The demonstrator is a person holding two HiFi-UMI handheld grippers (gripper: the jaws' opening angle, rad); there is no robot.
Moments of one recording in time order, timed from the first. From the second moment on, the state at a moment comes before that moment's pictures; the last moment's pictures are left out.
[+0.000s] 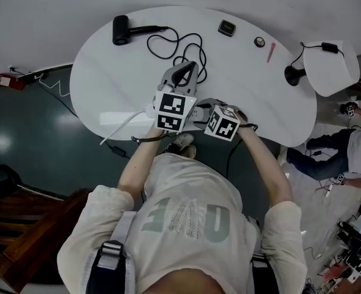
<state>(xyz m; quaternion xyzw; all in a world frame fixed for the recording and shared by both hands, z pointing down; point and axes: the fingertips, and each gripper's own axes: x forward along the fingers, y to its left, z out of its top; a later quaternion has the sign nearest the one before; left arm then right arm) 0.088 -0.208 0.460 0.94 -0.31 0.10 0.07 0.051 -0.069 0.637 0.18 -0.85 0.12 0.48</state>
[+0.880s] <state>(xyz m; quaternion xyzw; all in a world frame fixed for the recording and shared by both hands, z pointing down) 0.038 -0.213 0.311 0.93 -0.37 -0.01 0.00 0.083 -0.183 0.361 0.43 -0.88 0.01 0.21</state>
